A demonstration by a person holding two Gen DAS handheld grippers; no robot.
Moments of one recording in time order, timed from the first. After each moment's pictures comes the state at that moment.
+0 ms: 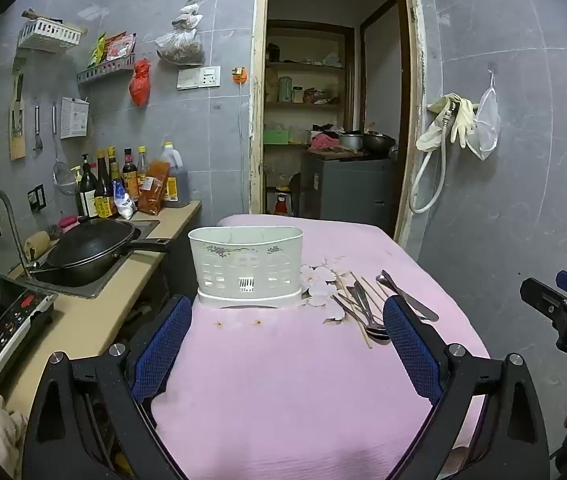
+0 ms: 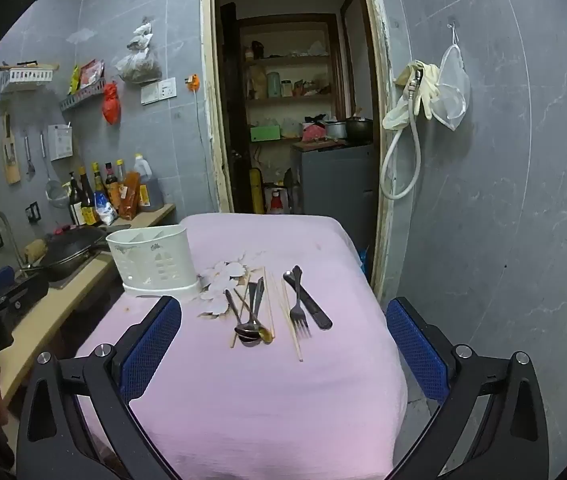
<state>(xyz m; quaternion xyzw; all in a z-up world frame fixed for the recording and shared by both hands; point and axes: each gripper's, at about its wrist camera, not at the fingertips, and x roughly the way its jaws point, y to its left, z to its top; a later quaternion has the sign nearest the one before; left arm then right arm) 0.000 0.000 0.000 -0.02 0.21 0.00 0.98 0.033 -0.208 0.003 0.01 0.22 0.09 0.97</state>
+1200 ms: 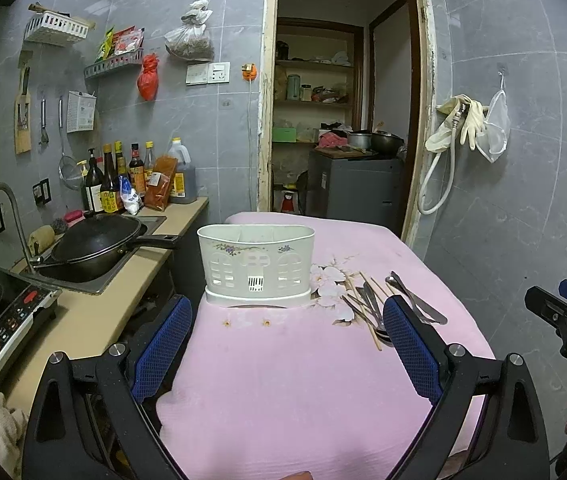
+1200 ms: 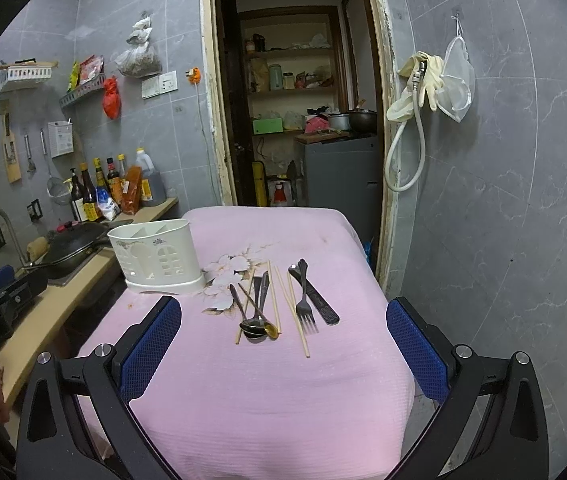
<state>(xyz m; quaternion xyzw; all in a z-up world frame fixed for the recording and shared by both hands) 0.007 0.009 -0.001 -0.02 0.21 0.02 0.98 0.038 -0.199 -0.005 0.01 0.24 0.09 0.97</state>
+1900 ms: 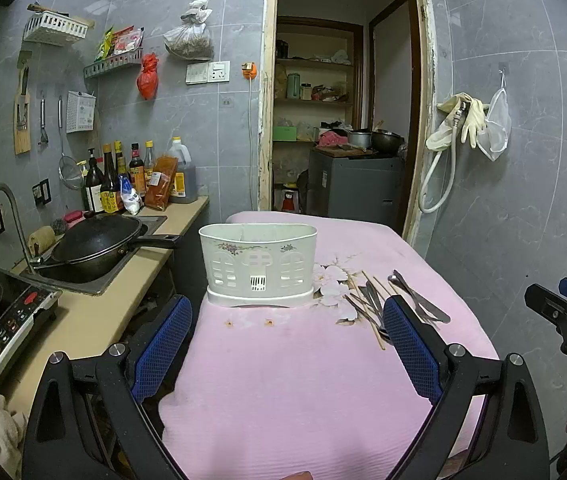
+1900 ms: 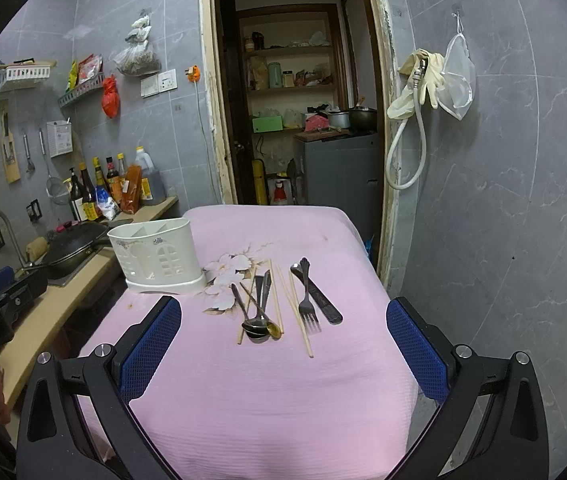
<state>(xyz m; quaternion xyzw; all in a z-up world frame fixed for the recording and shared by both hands) 0.009 0.012 -0.003 -0.02 0.21 0.02 0.98 0.041 -0.201 -0.007 0.01 0.24 0.09 0.97</state>
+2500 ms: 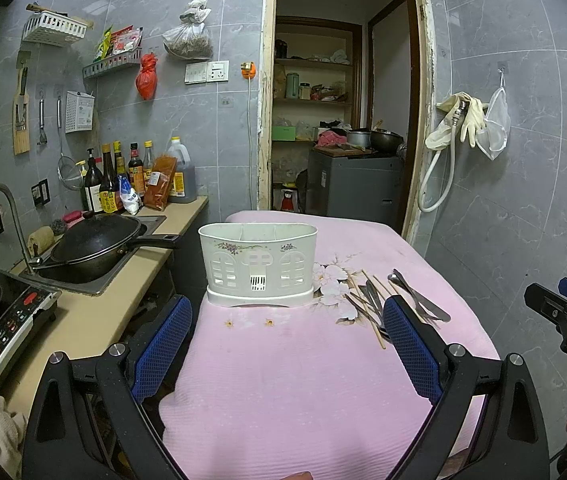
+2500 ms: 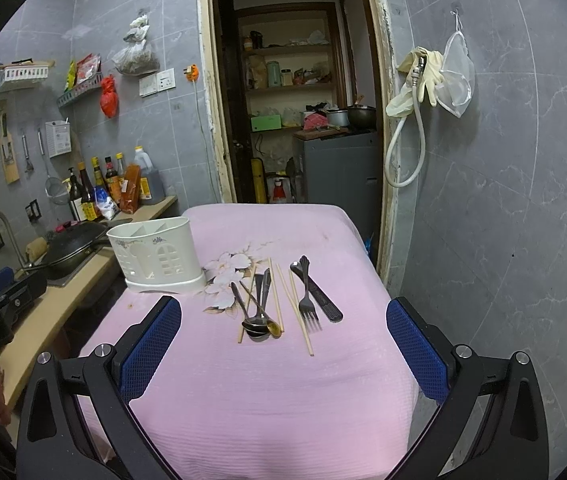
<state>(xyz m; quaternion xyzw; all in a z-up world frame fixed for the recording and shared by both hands) 0.009 0.011 -0.003 -0.02 0.21 0.02 0.98 0.043 -0.202 -0.008 0.01 0.24 0.09 0.97</state>
